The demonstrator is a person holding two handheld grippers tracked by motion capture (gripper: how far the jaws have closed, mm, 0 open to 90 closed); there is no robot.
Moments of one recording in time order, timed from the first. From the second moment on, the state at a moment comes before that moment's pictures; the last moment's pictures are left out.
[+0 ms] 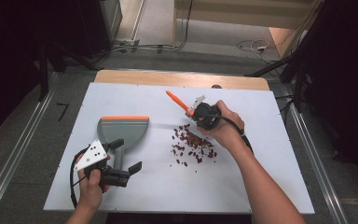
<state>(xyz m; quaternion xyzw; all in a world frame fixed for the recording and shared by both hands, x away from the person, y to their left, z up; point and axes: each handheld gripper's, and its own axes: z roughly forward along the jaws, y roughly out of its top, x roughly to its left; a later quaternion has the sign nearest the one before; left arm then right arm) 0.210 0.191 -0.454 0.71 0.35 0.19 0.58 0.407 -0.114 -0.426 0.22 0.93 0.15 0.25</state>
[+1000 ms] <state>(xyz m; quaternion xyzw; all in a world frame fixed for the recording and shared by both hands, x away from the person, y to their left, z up) 0.210 0.191 -0.456 0.72 0.35 0.19 0.58 0.359 -0.098 -0.453 0.14 0.96 0.15 0.20</state>
